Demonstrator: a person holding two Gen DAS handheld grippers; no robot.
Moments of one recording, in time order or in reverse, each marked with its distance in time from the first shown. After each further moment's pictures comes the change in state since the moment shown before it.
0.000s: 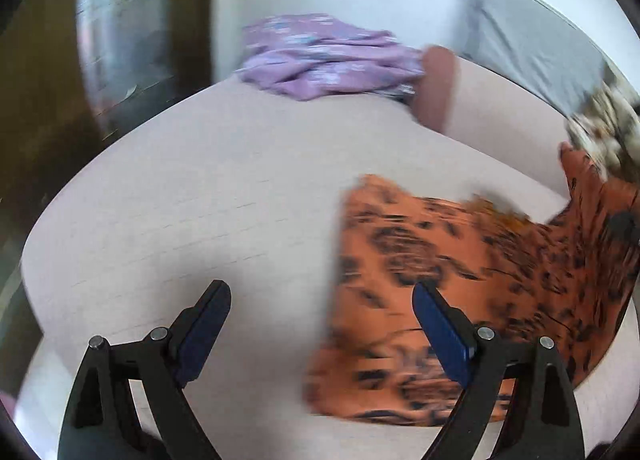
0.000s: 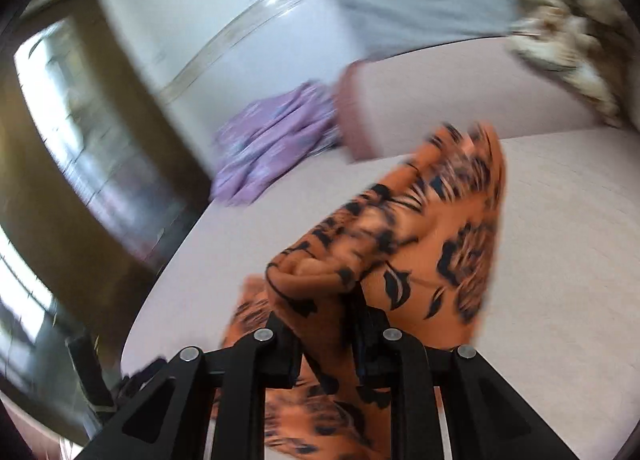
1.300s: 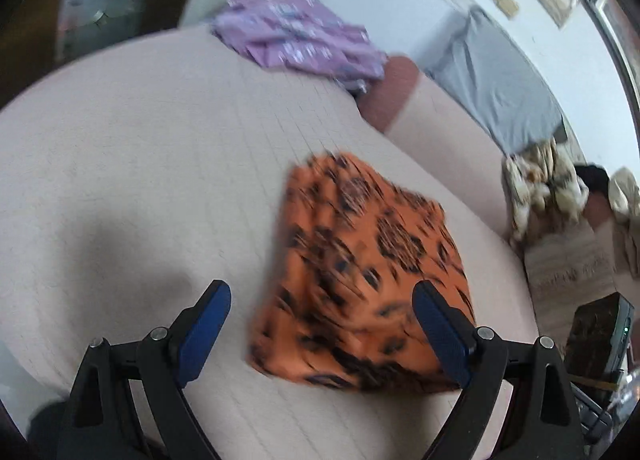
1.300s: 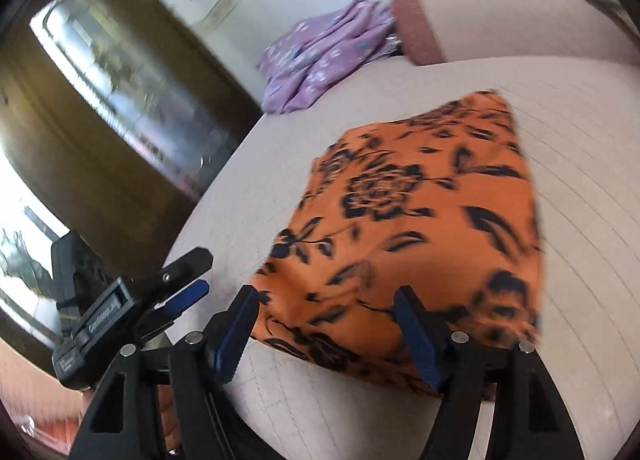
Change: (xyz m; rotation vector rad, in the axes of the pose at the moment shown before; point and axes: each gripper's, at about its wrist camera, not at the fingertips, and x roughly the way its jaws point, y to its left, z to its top) left arm -0.007 0.017 -0.011 -0.161 0.119 -0.400; right arm 0.067 0.048 -0.097 0.047 0.173 0.136
